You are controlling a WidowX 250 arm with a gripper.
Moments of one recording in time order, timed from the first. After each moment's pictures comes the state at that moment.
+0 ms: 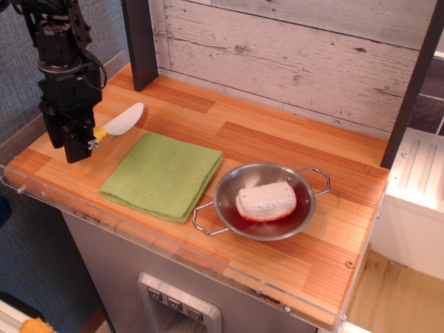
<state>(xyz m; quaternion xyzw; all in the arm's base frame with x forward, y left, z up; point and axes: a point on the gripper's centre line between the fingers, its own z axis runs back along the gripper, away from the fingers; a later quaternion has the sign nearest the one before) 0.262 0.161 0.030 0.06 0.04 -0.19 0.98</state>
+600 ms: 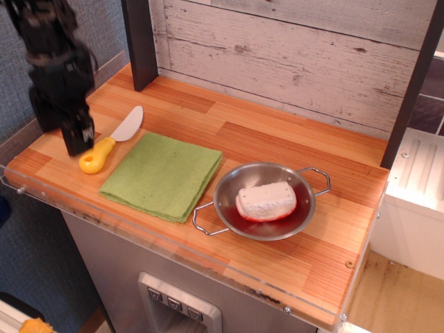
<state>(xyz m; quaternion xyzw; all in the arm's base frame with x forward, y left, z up) 0.259 0.156 0.061 0.07 -0.02 -0.17 0.98</state>
